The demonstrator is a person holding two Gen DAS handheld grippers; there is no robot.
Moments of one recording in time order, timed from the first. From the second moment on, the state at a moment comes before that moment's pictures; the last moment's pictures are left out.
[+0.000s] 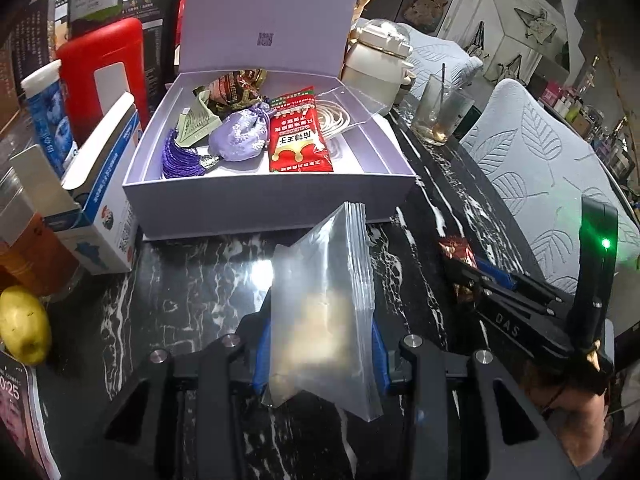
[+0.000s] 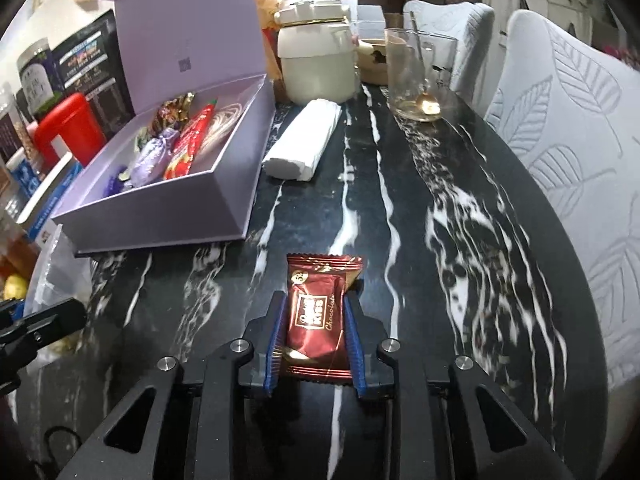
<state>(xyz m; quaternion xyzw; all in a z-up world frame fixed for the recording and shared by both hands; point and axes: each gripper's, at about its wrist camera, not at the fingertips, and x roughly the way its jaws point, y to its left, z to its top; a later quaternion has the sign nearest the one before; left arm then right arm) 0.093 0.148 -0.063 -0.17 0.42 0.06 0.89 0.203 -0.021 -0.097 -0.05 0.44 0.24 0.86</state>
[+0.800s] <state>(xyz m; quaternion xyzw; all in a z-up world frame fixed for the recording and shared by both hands) 0.023 0.113 -0.051 -0.14 0.41 0.06 0.90 0.090 -0.043 -0.064 -0.04 0.41 0.31 0.86</state>
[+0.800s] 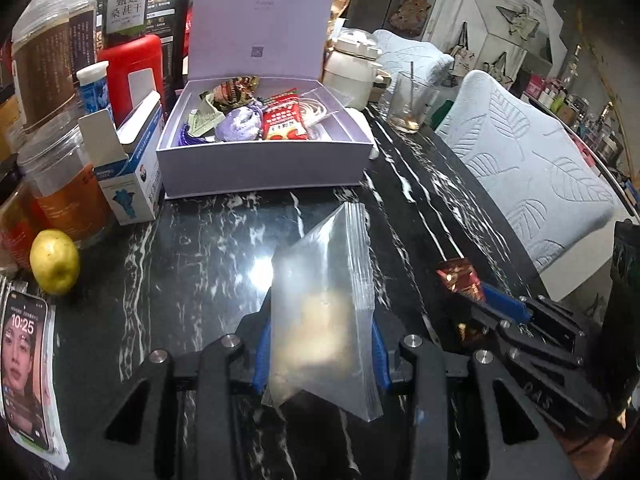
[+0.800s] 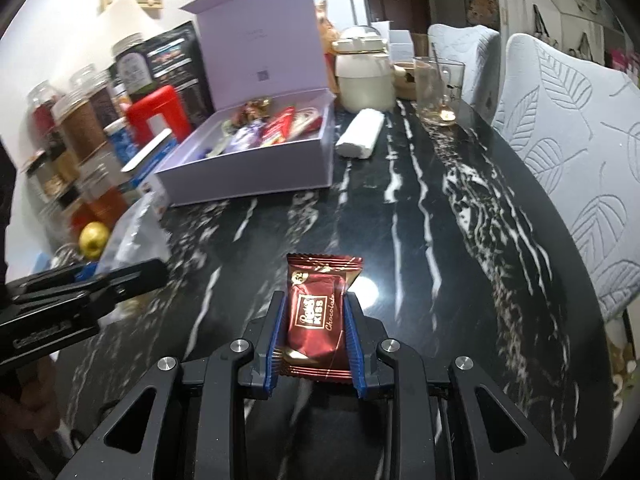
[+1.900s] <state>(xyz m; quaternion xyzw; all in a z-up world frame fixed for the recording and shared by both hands) -0.005 0.111 0.075 -0.09 0.26 0.06 0.96 0.028 -0.030 0.062 -0.04 0.24 0.46 0.86</state>
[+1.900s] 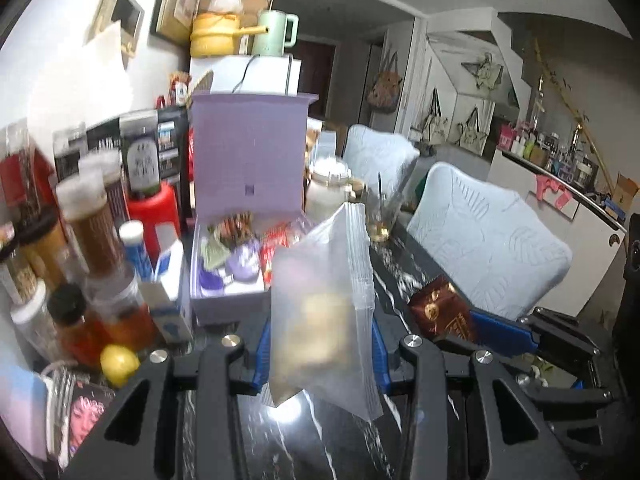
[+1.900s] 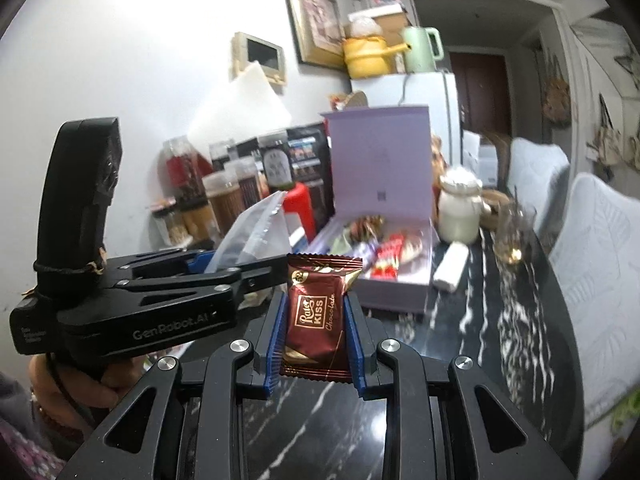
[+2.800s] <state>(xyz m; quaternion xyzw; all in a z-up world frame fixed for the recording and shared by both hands) 0.134 0.169 0.133 -0.04 0.20 0.07 0.98 0.169 0.029 0.129 -0.04 0.16 0.45 0.88</state>
